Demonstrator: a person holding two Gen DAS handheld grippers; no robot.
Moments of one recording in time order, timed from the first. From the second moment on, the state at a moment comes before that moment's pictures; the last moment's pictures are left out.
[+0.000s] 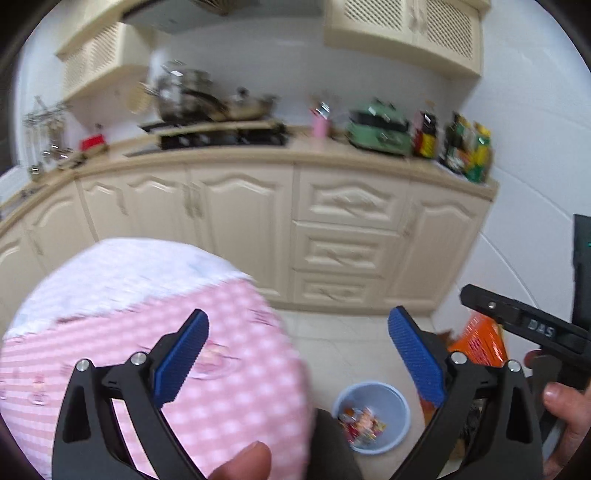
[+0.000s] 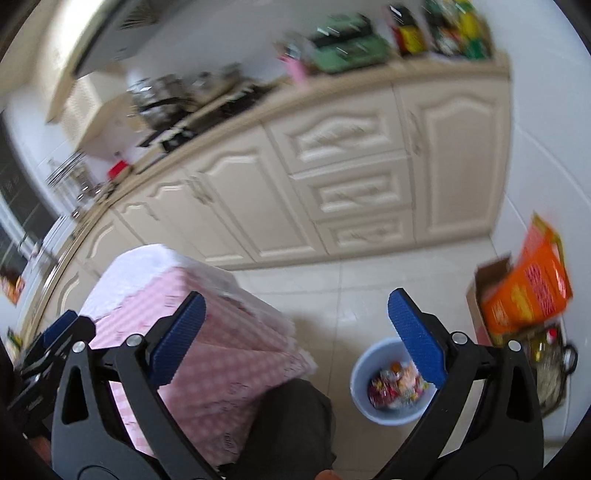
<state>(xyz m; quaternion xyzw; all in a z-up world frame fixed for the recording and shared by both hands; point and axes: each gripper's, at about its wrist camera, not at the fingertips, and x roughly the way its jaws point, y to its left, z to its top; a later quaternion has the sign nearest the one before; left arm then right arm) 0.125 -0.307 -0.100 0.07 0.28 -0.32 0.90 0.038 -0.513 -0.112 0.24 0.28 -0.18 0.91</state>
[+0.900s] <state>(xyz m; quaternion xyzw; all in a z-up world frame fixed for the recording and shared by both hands) 0.108 -0.037 0.034 0.01 0.12 -0.06 0.99 0.117 -0.247 0.024 0.06 0.18 0.01 0.98</state>
